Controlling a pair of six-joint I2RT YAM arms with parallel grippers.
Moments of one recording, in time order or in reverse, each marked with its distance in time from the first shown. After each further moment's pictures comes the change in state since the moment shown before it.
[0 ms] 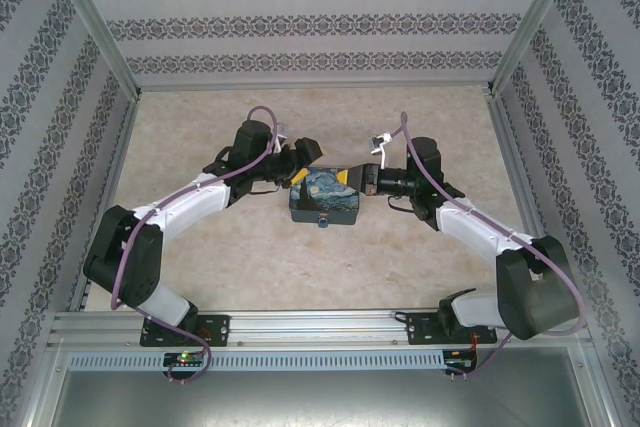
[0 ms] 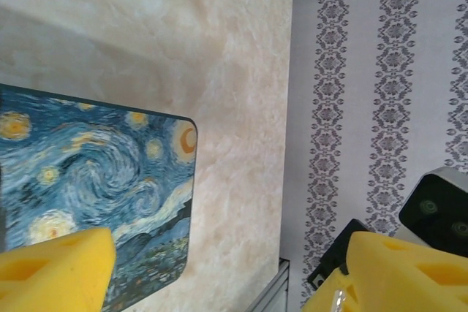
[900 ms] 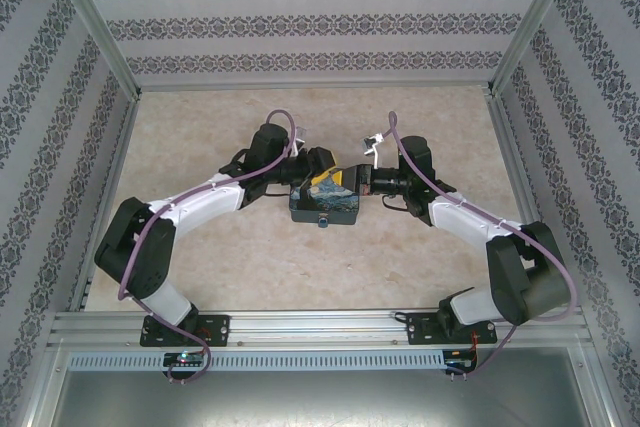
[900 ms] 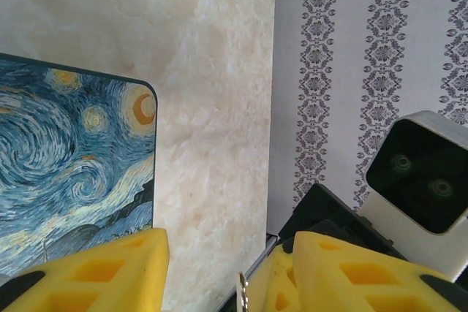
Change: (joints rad) left arm -0.083 0.066 0.026 0.065 0.018 -0.043; right arm 0.020 0.076 0.024 -0.002 0.025 -0.025
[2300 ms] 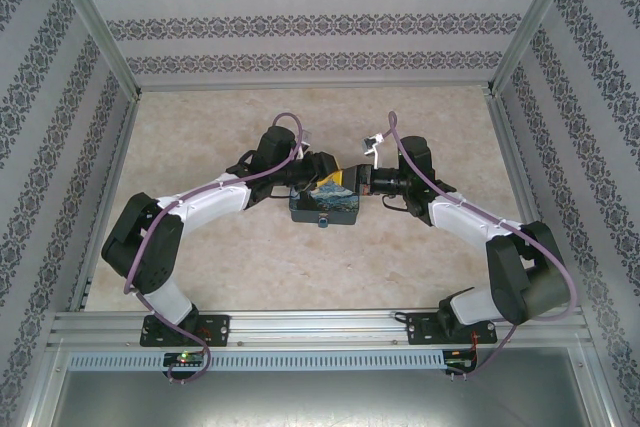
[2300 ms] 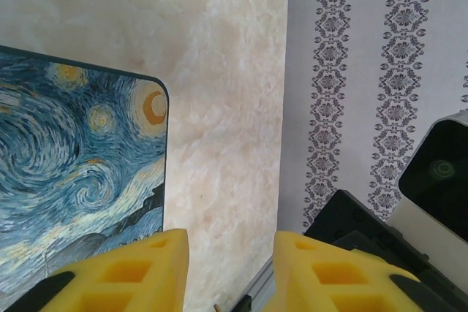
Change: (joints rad) left arm -0.023 0.038 0.014 0.000 -0.026 0.006; right arm -0.003 0.002 0.000 -0.006 0.007 0.000
